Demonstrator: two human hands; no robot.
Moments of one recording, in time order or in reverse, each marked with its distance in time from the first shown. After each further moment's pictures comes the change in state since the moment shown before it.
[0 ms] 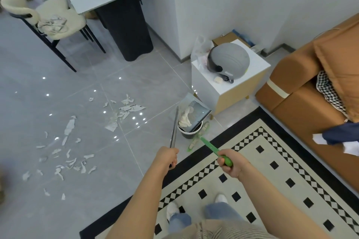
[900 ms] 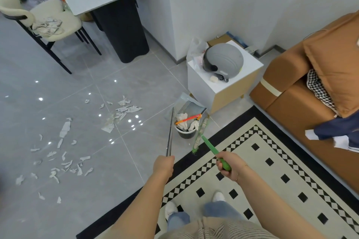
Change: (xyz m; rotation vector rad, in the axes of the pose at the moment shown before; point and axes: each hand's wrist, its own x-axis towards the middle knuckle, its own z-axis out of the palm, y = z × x) left_hand 0.028 -0.059 0.008 -0.053 0.101 0.029; right_hand -0.024 0.029 -0.001 -0.105 0.105 -0.060
